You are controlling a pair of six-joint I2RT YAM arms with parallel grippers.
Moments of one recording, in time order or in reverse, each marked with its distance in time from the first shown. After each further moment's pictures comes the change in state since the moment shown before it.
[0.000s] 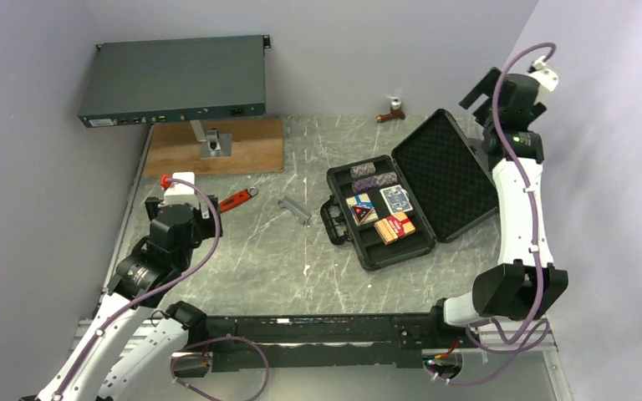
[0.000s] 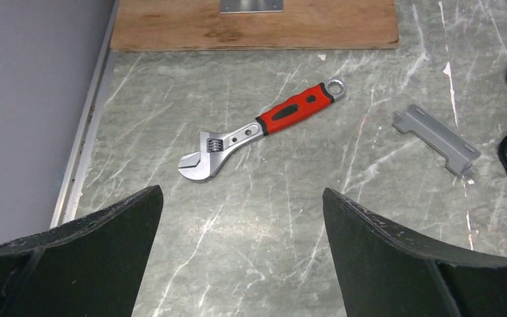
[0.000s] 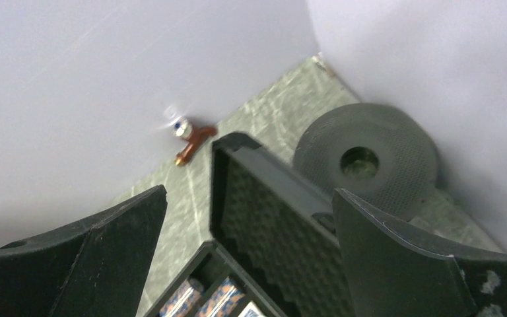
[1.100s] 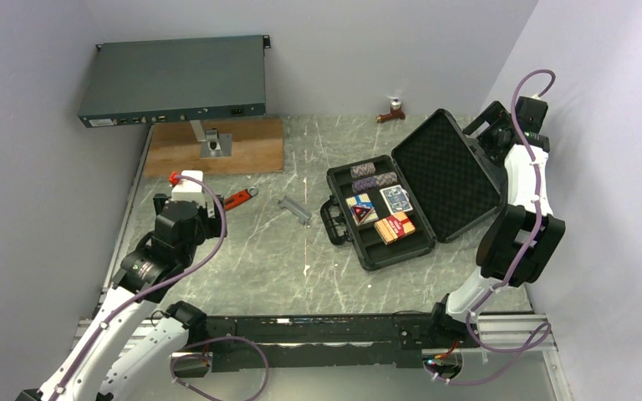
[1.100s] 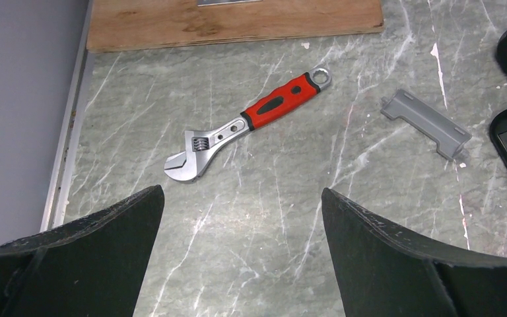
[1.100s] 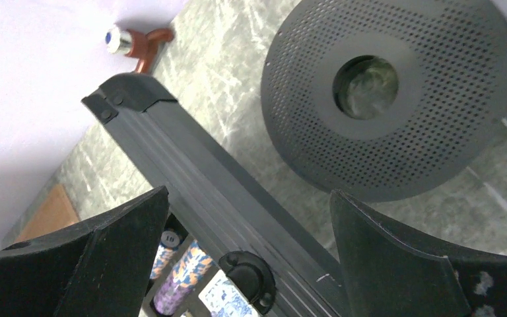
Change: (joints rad) left arm 0.000 0.040 -0.006 0.020 0.066 0.024; right arm -0.286 0.274 -0.050 -0.040 -0.454 0.065
